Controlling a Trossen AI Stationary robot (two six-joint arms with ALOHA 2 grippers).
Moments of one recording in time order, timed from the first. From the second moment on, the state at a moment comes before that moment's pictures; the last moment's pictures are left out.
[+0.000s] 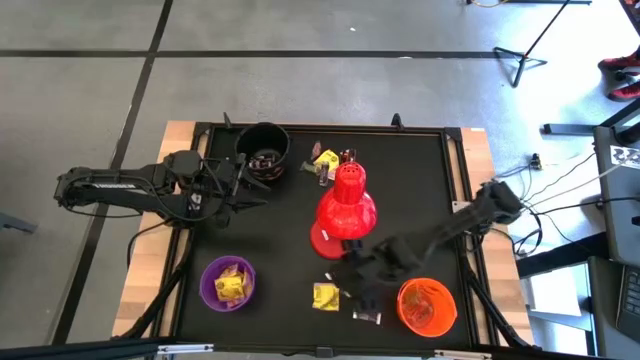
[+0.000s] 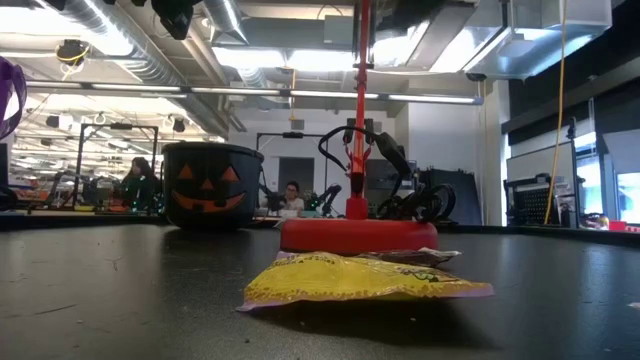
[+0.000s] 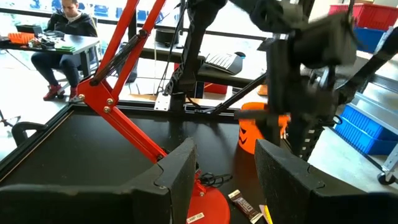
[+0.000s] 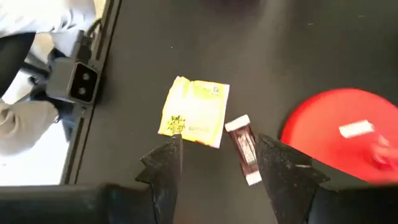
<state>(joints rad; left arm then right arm) 0.07 0.69 0.62 -0.04 0.17 -0.12 0.48 1.85 1.61 -0.79 0.03 0.25</state>
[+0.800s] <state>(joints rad) 0.07 0.69 0.62 -0.04 0.17 -0.12 0.43 2.16 1.61 -0.57 -0.19 0.05</state>
